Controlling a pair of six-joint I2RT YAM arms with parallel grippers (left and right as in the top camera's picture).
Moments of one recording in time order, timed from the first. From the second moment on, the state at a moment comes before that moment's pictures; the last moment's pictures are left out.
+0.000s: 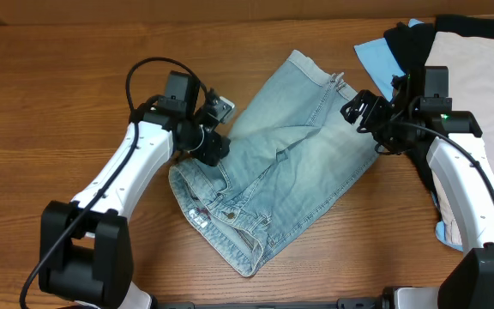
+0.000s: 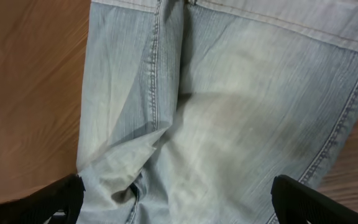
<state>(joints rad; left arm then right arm) -0.26 1.74 1.25 -0.76 0.28 0.33 -0.02 1.55 1.19 -0.71 -0.34 0.52</state>
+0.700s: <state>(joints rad) -0.26 1.74 1.25 -0.82 0.38 0.30 -0.02 1.55 1.19 -0.71 -0.32 0.51</state>
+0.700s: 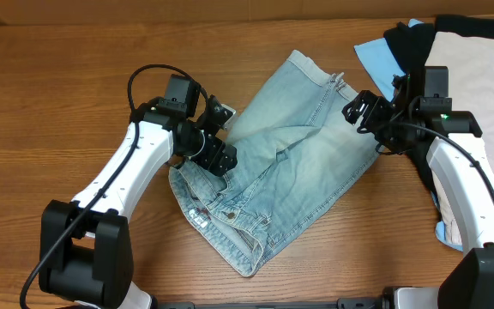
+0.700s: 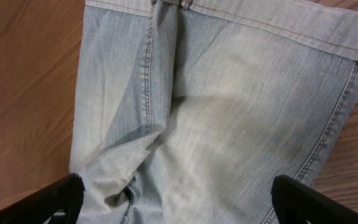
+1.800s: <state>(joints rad) 0.02 1.84 1.57 -0.88 0.00 -0.16 -0.02 1.55 1.19 -0.70 -0.25 0.51</state>
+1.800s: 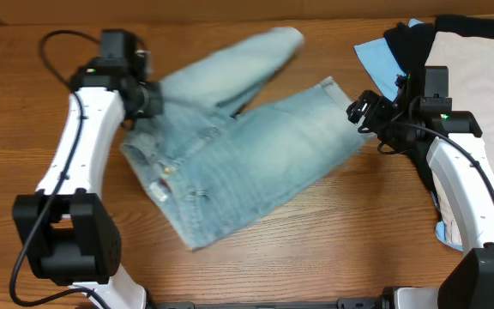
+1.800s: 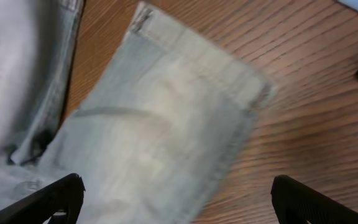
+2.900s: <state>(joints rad) -0.22 1.84 1.49 -1.23 0.16 -0.26 0.01 1.89 1.19 -0.46 -0.20 0.42</state>
